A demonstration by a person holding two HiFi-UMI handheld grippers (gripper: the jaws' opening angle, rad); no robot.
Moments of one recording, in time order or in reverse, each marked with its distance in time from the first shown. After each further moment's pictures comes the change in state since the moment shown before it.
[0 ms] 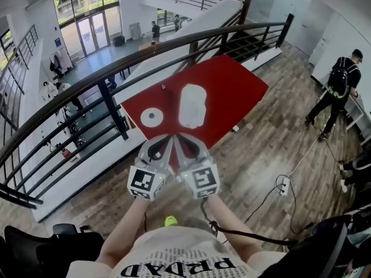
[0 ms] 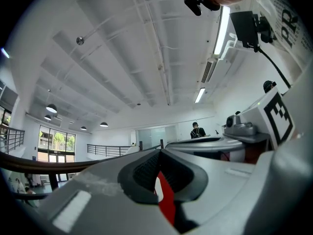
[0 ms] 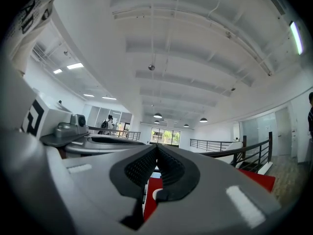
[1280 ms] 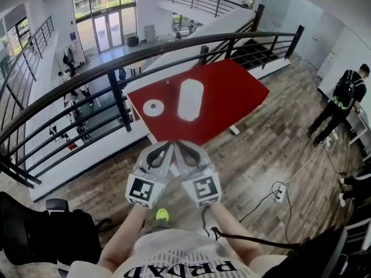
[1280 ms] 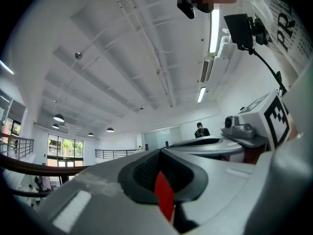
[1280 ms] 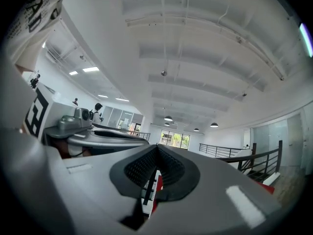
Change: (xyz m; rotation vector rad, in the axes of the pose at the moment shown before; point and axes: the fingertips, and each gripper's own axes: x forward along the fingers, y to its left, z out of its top) left arm -0.066 -0.108 0.043 0.034 -0.038 0.099; right arm -0.124 0.036 0.030 -0.093 -0.012 0.131
